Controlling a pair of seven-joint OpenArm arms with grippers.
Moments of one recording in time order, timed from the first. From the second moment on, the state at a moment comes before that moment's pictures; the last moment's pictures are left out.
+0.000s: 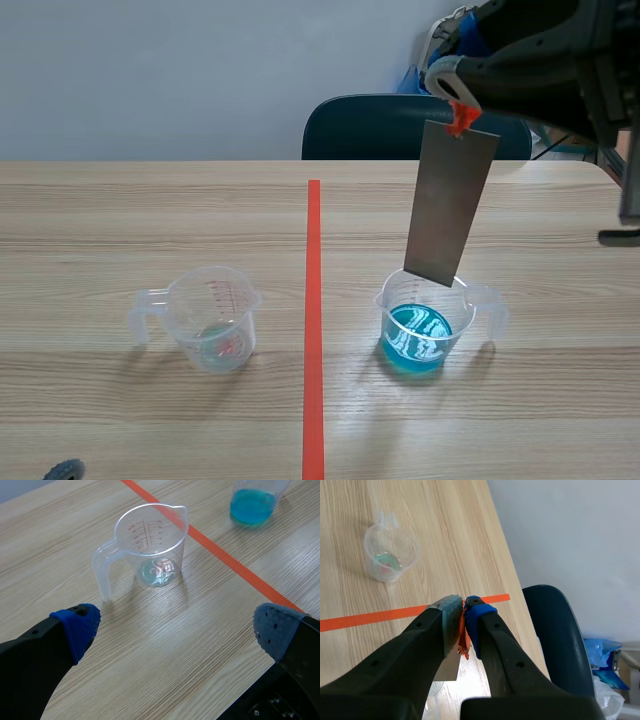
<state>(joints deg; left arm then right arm) 66.6 -52.6 -1.8 109.6 -20.2 -4.3 -30.2 -6.0 47.6 4.6 135.5 32.9 45.4 -31.7</state>
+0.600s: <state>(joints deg) 66.6 -52.6 -1.8 109.6 -20.2 -4.4 -30.3 9.1 39.9 -12.0 135.4 32.9 45.4 -38.4</state>
